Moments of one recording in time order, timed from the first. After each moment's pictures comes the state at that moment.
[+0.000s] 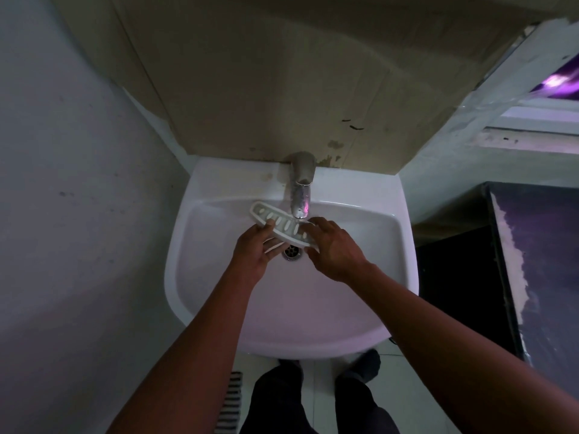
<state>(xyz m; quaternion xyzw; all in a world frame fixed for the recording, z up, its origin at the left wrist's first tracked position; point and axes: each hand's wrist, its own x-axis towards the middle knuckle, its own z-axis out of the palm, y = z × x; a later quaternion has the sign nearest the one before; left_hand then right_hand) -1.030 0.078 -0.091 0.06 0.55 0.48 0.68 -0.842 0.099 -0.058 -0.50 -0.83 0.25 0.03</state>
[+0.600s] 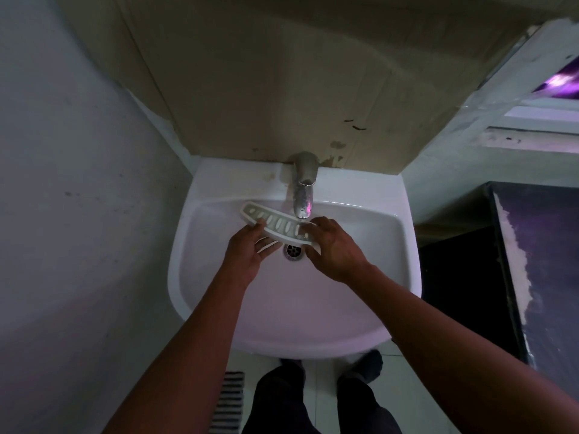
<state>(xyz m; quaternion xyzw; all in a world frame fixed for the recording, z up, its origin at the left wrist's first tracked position) -1.047 0.074 -0.088 0.04 0.55 0.50 0.67 -0.845 0.097 -0.057 -0.49 -0.83 0.26 0.07</state>
